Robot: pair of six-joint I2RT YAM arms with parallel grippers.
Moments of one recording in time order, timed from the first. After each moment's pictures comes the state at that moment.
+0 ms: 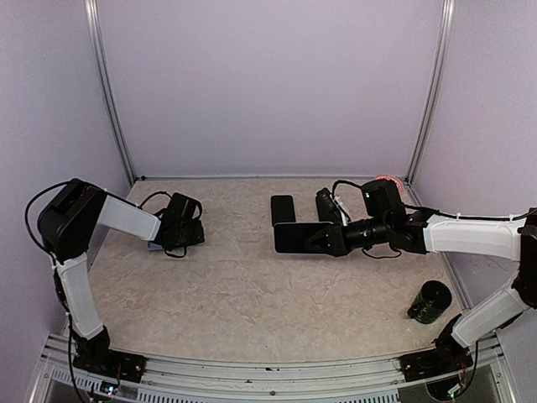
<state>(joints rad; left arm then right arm) -0.45 1.92 0.98 0.10 -0.29 -0.52 0.66 1.41 0.85 0.01 -0.59 0.31</state>
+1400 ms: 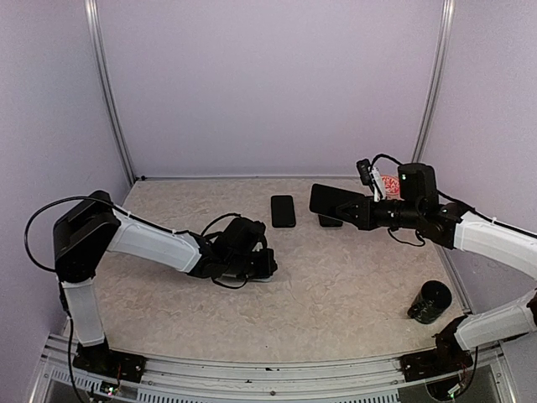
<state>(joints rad) -0.95 1.92 1.07 0.12 -0.05 -0.81 0.52 1.20 0.85 -0.06 -0.38 0.31</state>
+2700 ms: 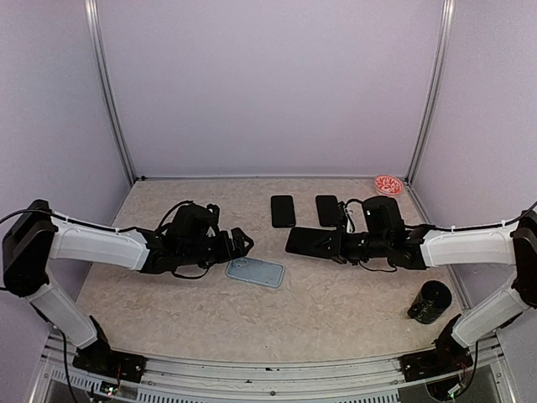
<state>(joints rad) -0.82 1.57 0.81 0.16 -0.09 -0.83 0.68 1.40 0.71 0.18 -0.36 0.81</state>
